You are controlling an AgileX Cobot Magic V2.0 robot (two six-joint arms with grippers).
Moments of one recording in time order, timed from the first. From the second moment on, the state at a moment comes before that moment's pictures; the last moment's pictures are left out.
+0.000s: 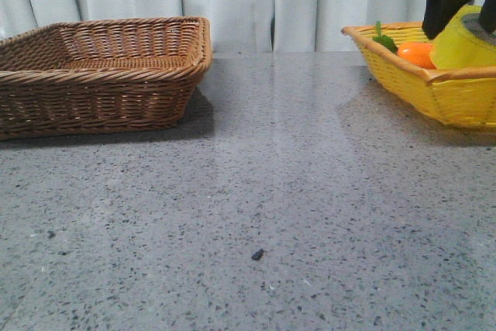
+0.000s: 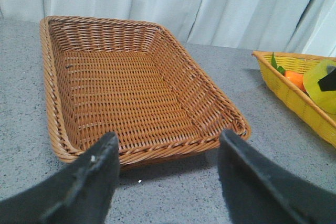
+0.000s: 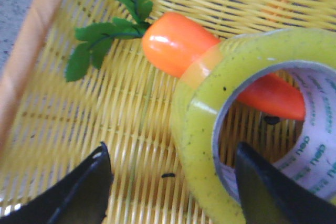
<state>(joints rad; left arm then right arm) -0.19 0.43 -0.51 -0.58 0.44 0.29 0.07 1.62 -1.33 -0.05 0.70 -0.04</state>
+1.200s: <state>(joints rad) -0.19 0.43 -0.51 -0.58 0.45 0.29 0.54 1.81 -1.72 0.01 0.98 0.00</state>
